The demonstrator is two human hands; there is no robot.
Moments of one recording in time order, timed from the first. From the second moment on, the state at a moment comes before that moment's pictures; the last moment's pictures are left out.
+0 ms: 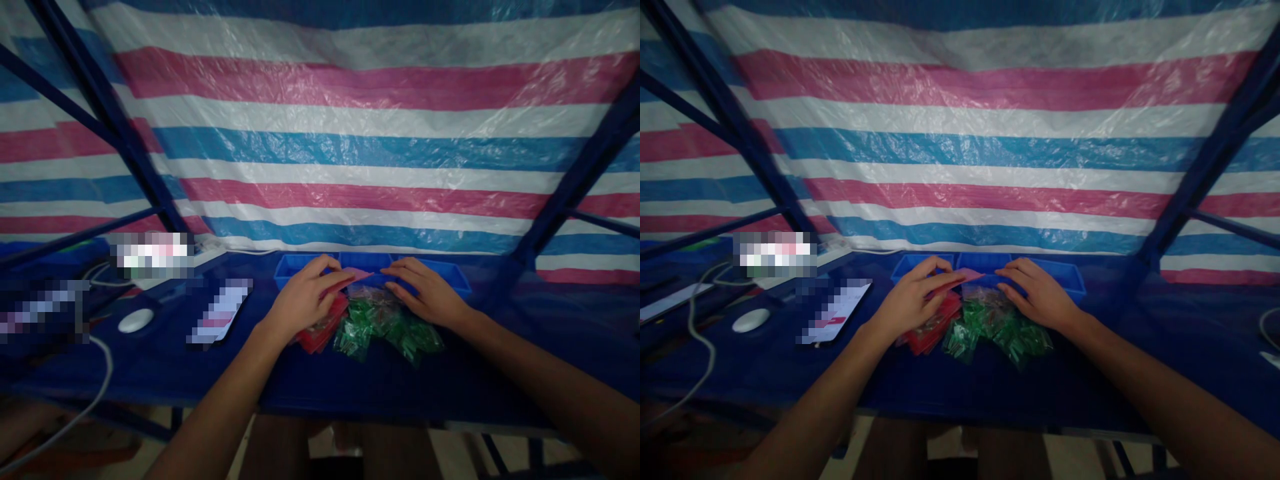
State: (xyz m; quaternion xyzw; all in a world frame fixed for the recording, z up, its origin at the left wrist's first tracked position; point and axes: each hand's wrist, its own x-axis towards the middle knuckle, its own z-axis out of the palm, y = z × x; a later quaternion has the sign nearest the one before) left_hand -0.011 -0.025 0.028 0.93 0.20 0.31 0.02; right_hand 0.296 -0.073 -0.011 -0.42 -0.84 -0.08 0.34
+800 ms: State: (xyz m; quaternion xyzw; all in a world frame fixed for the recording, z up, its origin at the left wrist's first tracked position) left_hand 0.016 0.000 0.024 0.91 0.14 0.40 0.00; right_hand 0.296 -0.078 -0.012 -0.43 -0.83 -0.02 0.35
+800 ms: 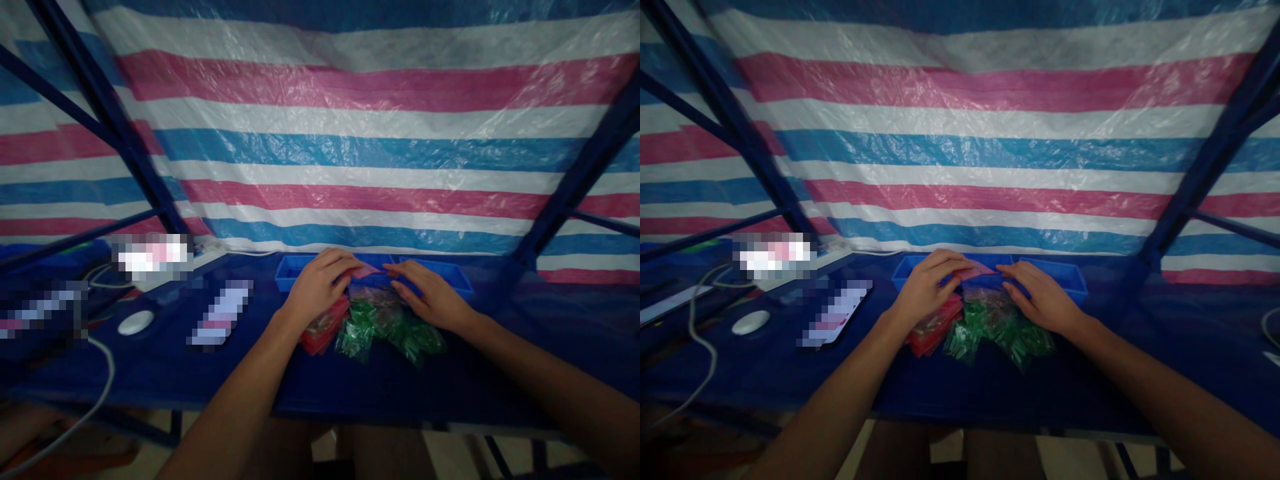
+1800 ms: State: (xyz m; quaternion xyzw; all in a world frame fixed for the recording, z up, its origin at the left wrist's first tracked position) left_hand 0.029 -0.012 0.017 0.88 0.22 0.40 0.14; right_hand 0.288 -0.081 -0.009 -0.42 -0.80 0.04 0.43
